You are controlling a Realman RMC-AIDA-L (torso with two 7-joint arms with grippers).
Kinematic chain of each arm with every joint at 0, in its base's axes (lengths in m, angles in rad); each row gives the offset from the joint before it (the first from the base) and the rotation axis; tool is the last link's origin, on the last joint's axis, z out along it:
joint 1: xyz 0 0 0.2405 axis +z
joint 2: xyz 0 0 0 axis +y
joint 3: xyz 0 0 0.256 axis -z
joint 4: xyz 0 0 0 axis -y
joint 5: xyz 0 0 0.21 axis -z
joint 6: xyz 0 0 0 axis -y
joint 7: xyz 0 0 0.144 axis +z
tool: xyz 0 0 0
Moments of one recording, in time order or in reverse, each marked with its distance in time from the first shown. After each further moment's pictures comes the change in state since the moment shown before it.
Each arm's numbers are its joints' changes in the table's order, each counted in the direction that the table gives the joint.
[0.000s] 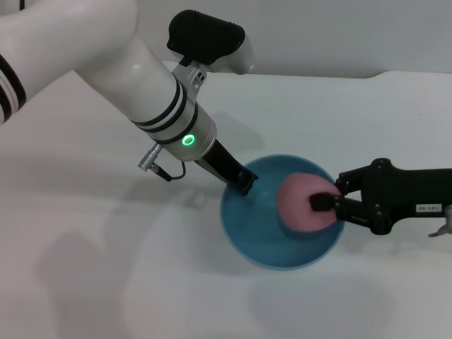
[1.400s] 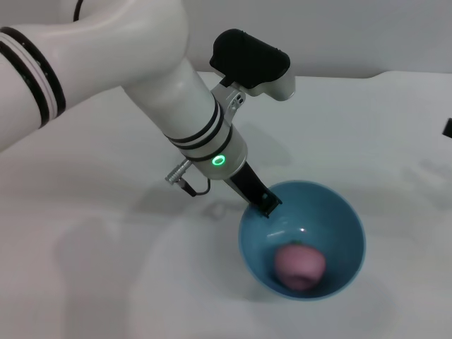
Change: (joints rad) left arm -0.075 -0.008 -0.177 0.059 0.083 0.058 -0.004; right arm -0.156 -0.004 -0.493 0.022 -0.025 -0.056 0.110
